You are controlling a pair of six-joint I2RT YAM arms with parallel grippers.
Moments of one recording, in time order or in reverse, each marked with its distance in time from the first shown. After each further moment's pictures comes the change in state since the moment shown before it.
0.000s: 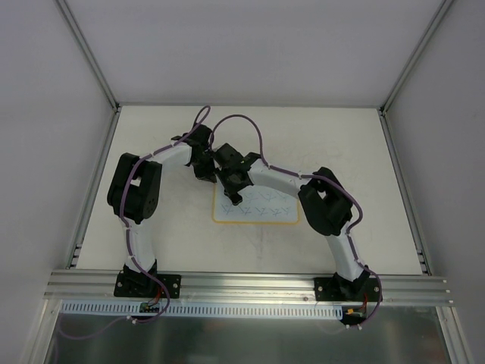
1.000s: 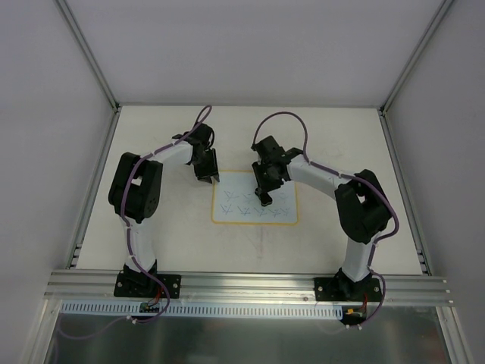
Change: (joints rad) left arm 0.000 0.010 0.032 -0.027 0.015 0.014; right arm -0.225 -0.296 -0.351 0.013 -0.121 0.100
